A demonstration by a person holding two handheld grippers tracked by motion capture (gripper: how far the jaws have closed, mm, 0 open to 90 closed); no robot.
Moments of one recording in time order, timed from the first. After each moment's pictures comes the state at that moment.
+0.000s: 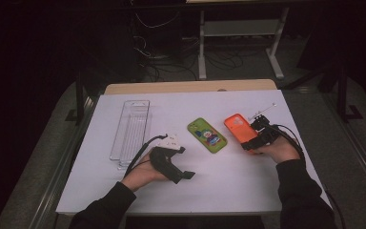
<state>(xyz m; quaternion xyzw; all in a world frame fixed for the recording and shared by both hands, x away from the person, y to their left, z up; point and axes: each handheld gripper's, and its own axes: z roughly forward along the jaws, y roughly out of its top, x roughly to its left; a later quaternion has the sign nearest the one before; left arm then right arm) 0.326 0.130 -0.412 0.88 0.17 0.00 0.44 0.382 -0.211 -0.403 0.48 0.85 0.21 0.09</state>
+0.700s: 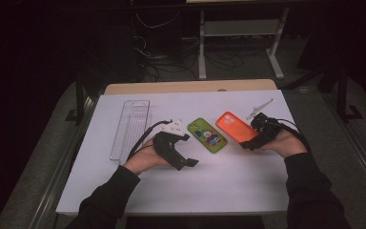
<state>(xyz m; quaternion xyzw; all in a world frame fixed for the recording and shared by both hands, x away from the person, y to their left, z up) 0.350 0.115 -0.376 0.89 0.13 0.01 0.43 0.381 -0.208 -0.379 0.35 0.90 0.24 0.09</state>
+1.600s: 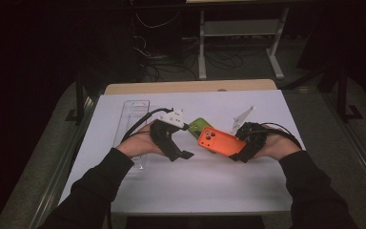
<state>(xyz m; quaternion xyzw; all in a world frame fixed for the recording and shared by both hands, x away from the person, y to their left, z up) 0.364 0.117 -0.339 0.91 0.06 0.02 0.40 0.362 -0.165 -0.371 0.17 0.95 0.23 0.07</state>
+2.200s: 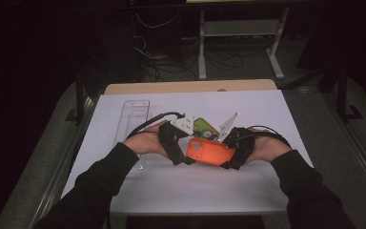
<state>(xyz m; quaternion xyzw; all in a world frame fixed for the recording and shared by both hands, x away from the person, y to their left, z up) 0.366 0.094 -0.352 0.94 -0.02 0.00 0.34 0.351 -0.130 -0.369 0.09 0.97 0.23 0.04</state>
